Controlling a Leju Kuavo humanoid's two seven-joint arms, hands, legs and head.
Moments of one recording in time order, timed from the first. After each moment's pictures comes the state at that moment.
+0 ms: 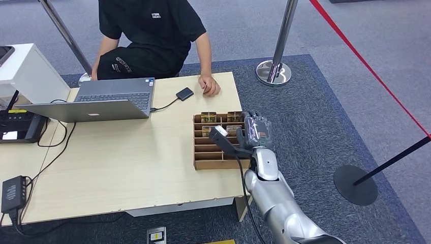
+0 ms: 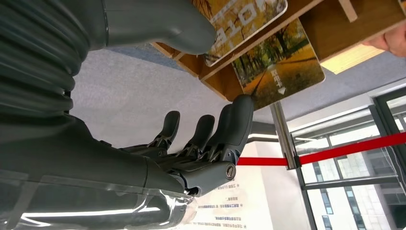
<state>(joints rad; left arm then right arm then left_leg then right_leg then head) -0.12 -0.26 1.14 -0.20 -1.31 0.43 -0.17 -0.63 0.28 0.04 -0.50 1.52 -0.70 -0.03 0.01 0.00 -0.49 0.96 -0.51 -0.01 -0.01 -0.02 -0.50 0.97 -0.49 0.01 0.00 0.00</state>
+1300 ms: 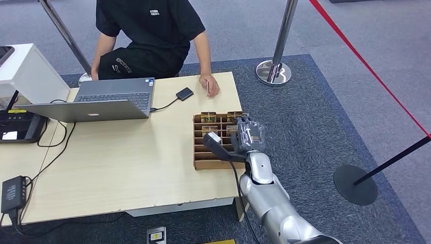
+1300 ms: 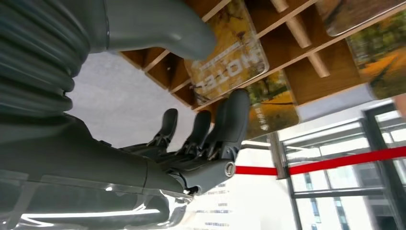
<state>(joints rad) -0.12 -0.26 1.14 -0.20 -1.32 0.43 -0.17 -0.63 0.29 0.08 -0.46 1.52 -0.70 -0.03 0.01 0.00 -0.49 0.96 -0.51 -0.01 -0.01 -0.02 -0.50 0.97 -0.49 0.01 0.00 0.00</state>
